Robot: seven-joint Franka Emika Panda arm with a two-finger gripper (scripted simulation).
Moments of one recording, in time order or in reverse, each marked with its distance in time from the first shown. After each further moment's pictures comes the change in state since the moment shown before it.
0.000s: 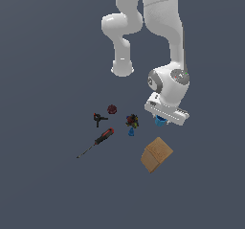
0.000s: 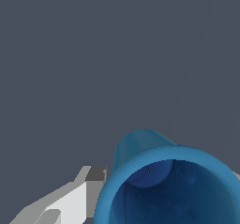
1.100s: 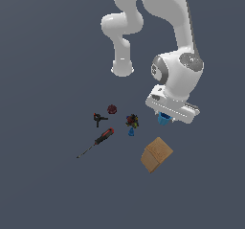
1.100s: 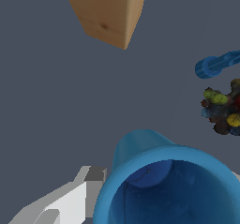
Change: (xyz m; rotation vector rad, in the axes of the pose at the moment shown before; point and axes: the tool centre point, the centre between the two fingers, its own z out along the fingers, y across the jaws) arm 0.039 -0.012 -0.083 -0.002 -0.001 0.001
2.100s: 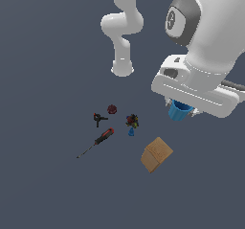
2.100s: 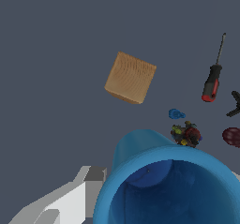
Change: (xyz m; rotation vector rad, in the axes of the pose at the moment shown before) arm 0.085 -0.029 -0.177 0.000 0.001 0.000
